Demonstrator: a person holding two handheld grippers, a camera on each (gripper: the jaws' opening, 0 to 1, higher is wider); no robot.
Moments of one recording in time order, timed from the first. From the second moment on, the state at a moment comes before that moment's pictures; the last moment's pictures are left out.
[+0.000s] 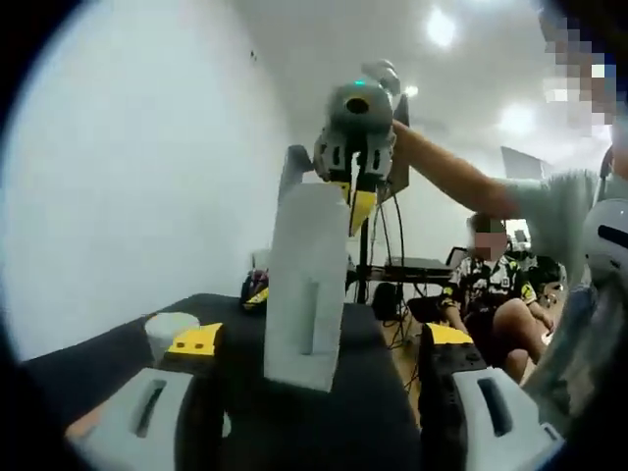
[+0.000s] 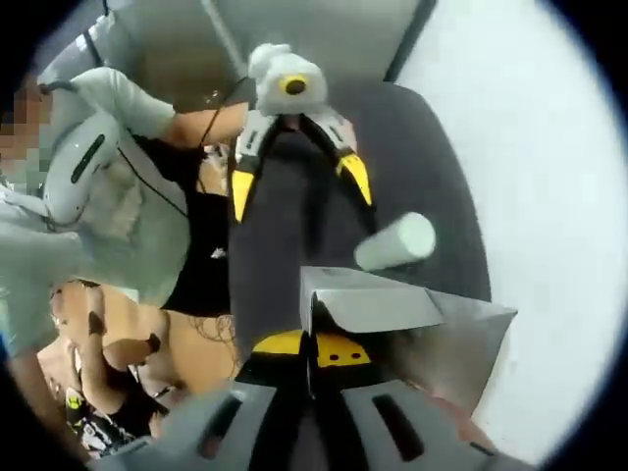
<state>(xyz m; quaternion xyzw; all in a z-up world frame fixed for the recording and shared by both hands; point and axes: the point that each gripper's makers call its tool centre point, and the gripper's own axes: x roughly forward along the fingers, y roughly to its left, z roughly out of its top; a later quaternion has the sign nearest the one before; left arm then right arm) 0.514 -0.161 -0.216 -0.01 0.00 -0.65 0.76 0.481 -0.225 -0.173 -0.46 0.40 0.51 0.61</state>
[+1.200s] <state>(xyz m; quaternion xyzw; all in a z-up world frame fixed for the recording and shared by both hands) 0.534 -0.104 -0.246 0.01 0.00 -0.58 0.81 0.481 -0.090 -0.236 -0.54 0.39 0.55 0.50</state>
